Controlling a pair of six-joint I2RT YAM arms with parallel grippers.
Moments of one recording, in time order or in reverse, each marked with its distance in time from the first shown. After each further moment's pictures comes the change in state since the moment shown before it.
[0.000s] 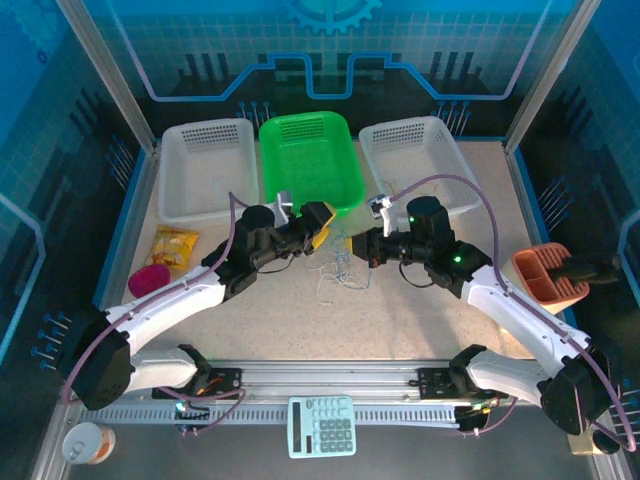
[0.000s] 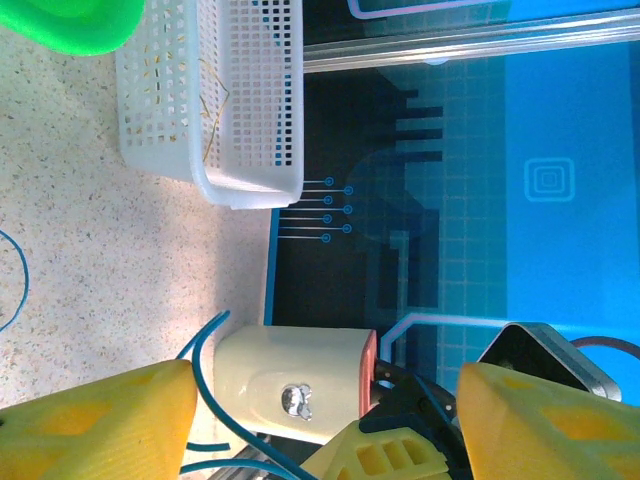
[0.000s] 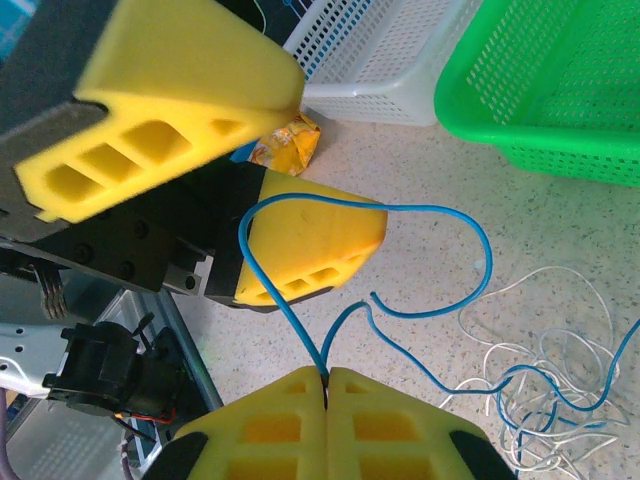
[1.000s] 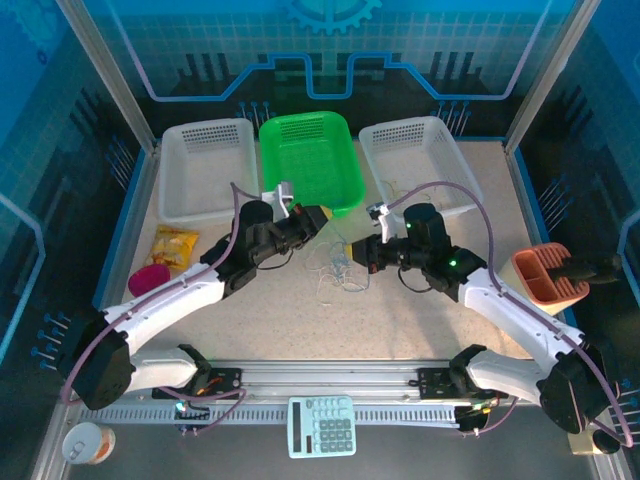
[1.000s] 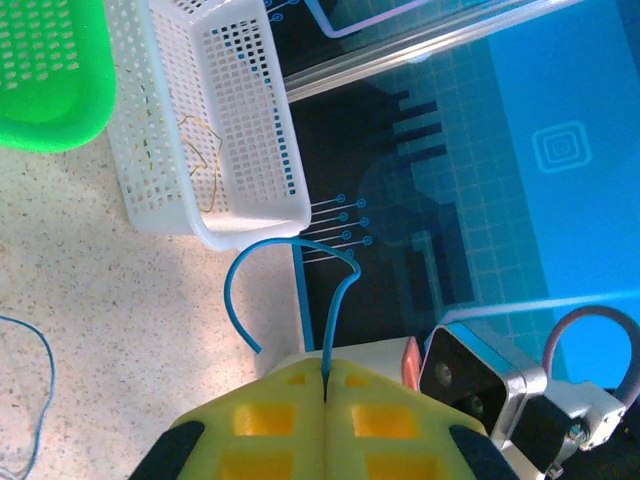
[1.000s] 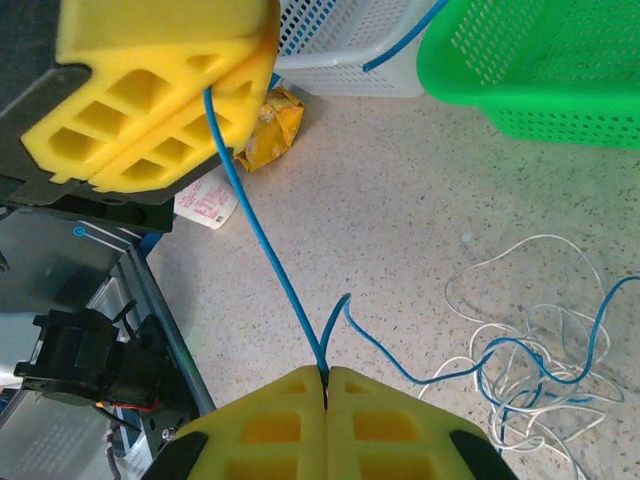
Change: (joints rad) left arm 0.012 0.003 0.040 -0.011 -0.026 0.243; right arm 0.001 0.012 -0.071 0.047 0.004 -0.002
